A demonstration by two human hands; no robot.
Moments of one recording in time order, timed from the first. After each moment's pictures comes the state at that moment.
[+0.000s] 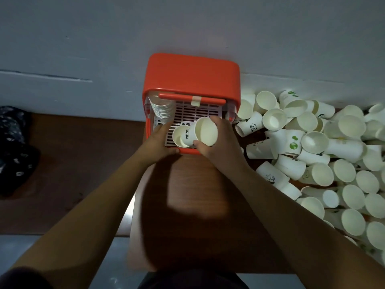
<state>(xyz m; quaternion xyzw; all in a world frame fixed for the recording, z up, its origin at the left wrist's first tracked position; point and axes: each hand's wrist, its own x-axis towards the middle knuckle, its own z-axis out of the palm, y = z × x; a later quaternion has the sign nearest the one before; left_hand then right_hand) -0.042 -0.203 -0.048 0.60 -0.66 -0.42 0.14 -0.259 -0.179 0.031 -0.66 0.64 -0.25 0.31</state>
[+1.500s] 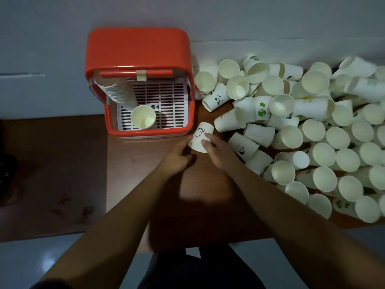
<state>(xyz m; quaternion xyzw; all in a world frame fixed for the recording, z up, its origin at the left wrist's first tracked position) -0.199 -0.117 -0.074 0.55 -0.54 -0.61 0.16 -0.373 -0.109 -0.031 -0.46 0.71 -0.15 0.51</state>
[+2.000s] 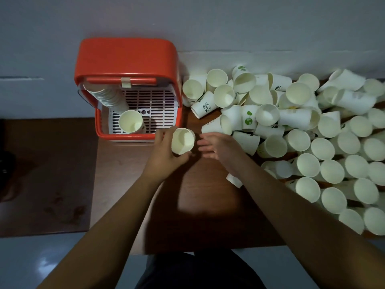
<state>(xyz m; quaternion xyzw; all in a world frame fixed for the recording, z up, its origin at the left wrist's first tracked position) -0.231 -0.114 -0.028 0.59 -0.65 -0.39 0.28 -0.421 -0.135 0.016 -0.30 0.65 -0.25 0.65</state>
